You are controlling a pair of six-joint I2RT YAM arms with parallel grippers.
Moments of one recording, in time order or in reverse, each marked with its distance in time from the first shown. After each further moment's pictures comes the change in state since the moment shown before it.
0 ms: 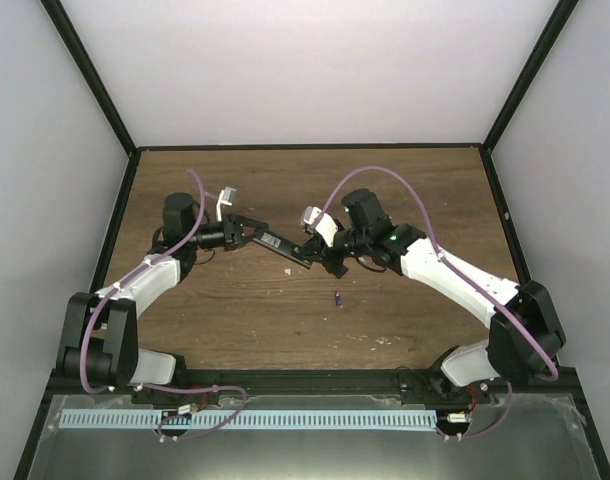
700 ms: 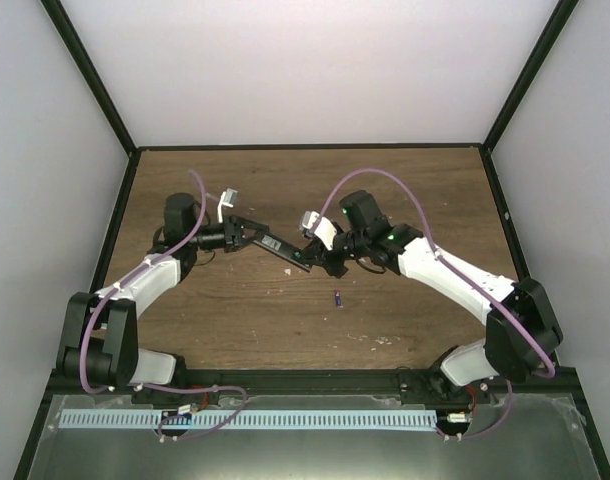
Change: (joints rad) left arm -0.004 0.001 0.003 -0.036 0.018 0.021; right arm 0.000 0.016 0.000 -0.030 -0.005 -0.055
